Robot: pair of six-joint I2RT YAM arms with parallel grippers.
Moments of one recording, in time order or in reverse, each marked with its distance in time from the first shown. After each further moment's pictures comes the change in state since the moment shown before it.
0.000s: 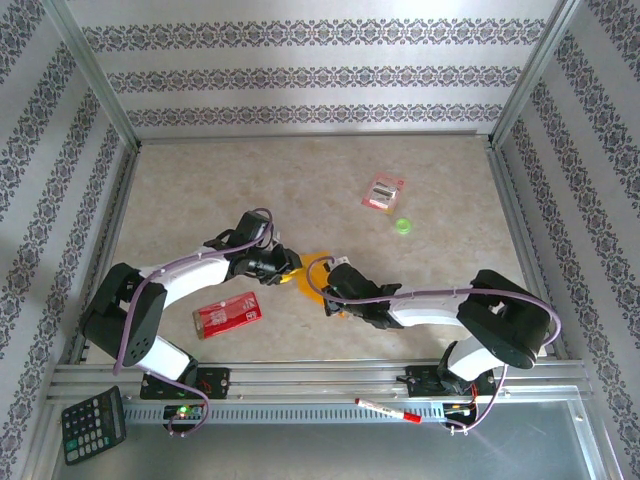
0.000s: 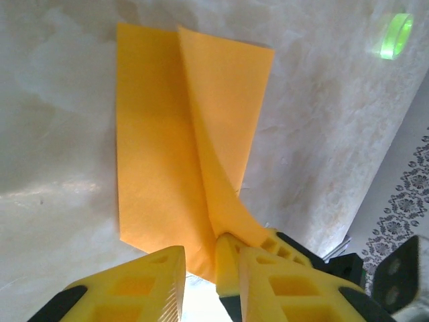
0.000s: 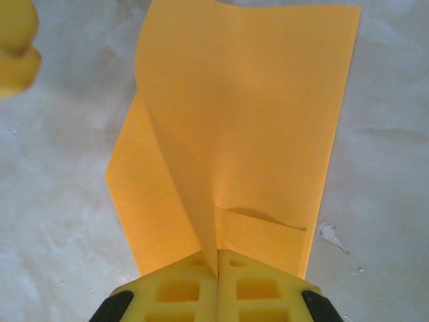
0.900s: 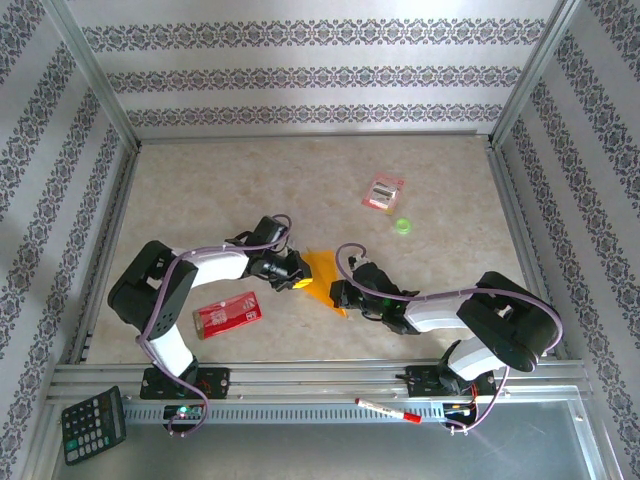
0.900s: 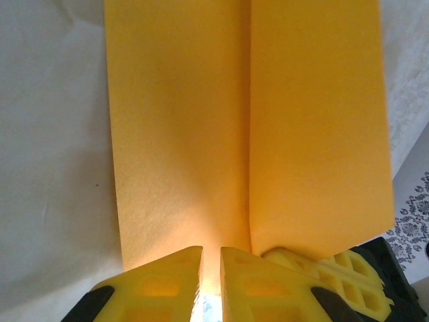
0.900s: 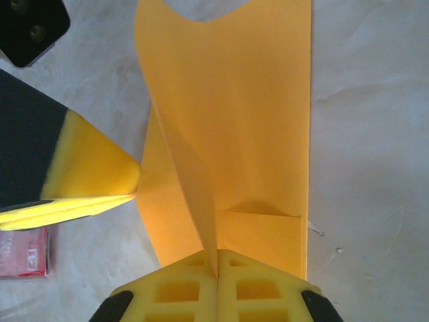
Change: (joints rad) left arm -0.053 0.204 0.062 0.069 0.064 0.038; right arm -0.128 -0.022 -0.193 0.343 -0.179 0.302
